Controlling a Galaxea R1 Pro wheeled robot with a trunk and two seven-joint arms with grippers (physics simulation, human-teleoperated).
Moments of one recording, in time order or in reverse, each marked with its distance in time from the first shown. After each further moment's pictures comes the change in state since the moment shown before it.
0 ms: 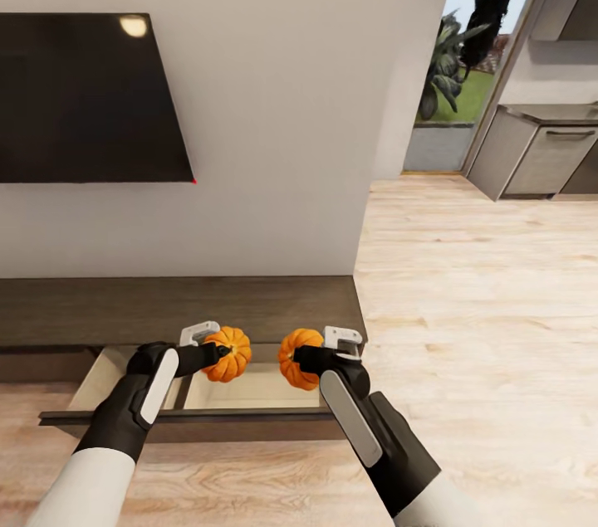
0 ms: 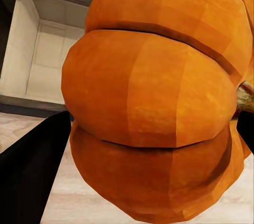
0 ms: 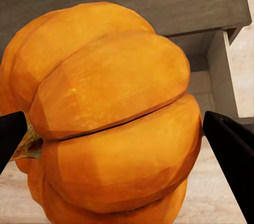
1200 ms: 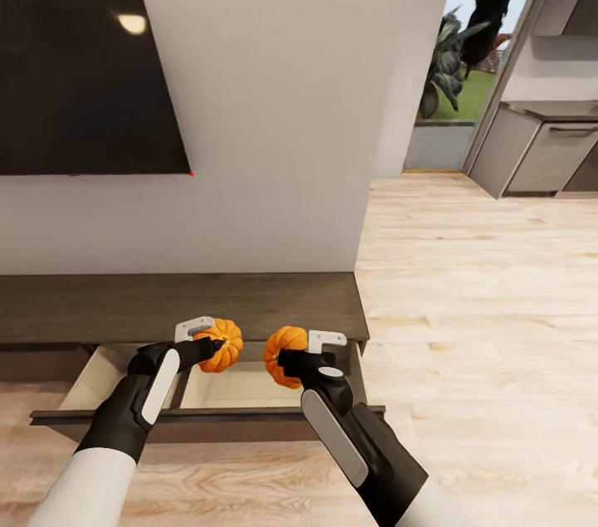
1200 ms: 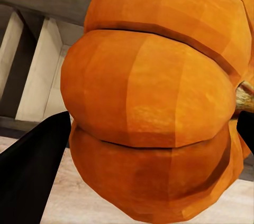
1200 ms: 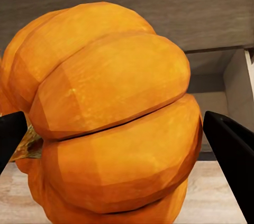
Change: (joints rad) left arm 0.000 -0.002 -0.004 0.004 0.000 -0.113 0.079; right arm -0.001 0.000 0.145 0.037 0.007 -0.154 0.001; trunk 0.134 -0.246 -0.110
